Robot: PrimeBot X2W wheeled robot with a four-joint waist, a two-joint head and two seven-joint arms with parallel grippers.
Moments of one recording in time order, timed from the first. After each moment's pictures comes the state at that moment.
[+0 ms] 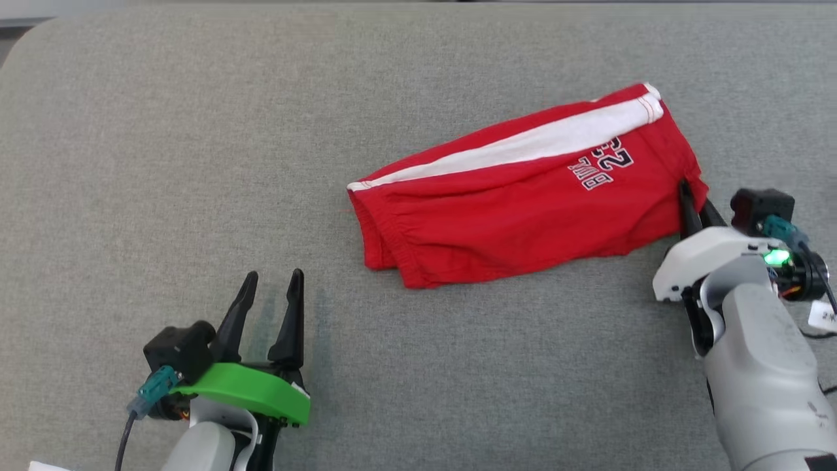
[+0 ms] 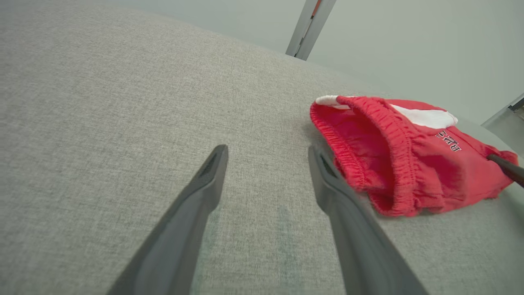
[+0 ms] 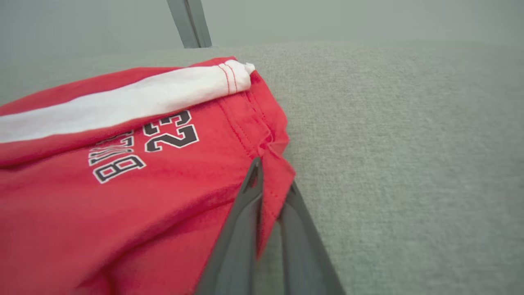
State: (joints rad) left arm -0.21 0.15 -0.31 0.33 -0.58 -0.13 -0.26; right arm -0.67 -0.05 -0.28 0.89 -0.05 0.13 -0.26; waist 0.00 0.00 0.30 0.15
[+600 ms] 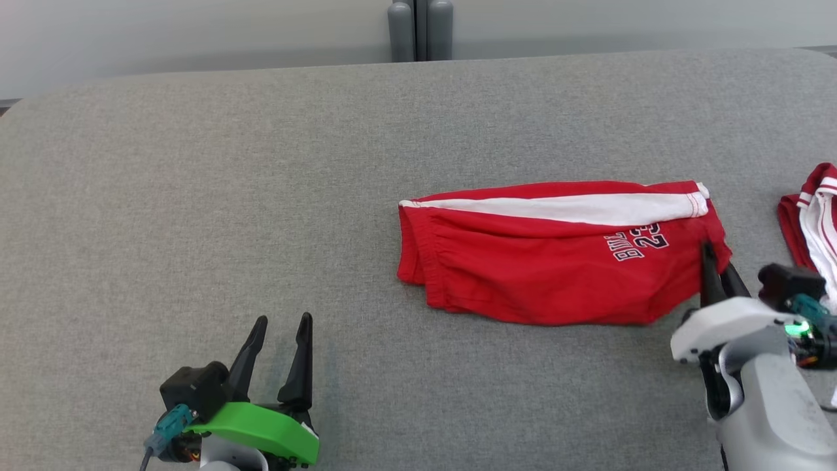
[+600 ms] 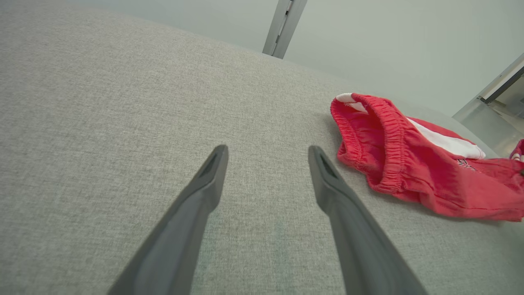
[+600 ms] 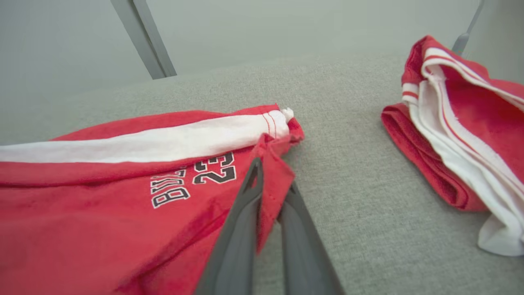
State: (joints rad) left arm -0.10 0.12 -0.29 0.34 -0.54 -0.13 -0.26; right arm -0.38 -0.05 -0.25 0.64 0.11 0.13 -0.26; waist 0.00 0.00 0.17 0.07
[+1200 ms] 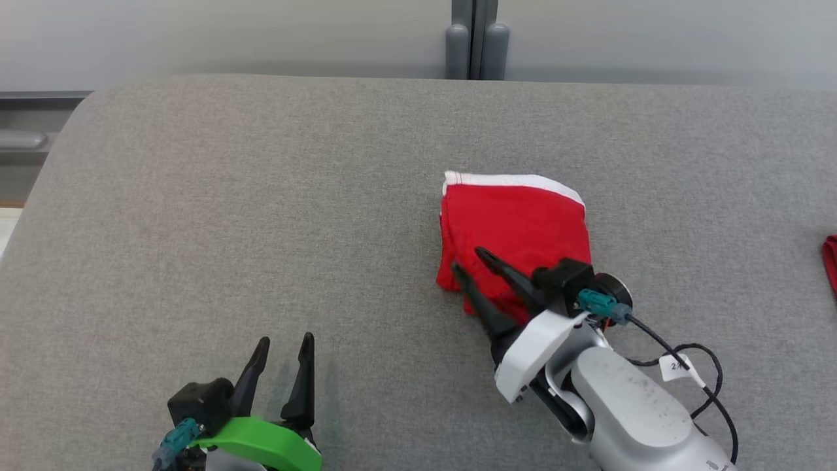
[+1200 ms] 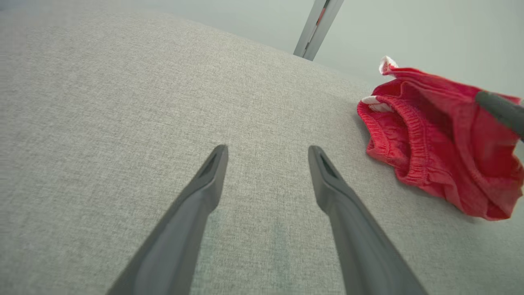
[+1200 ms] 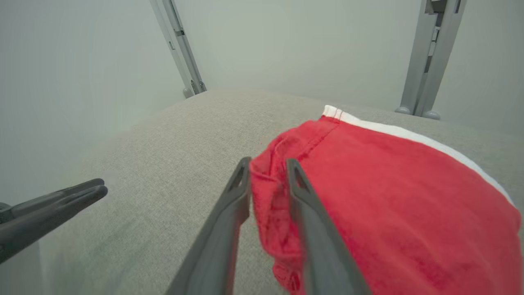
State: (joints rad) left arm -0.08 0.10 -0.28 0.38 -0.53 -0.13 -0.26; right arm -0.50 -0.05 0.55 0.56 0.38 0.13 -0.26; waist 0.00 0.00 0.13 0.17
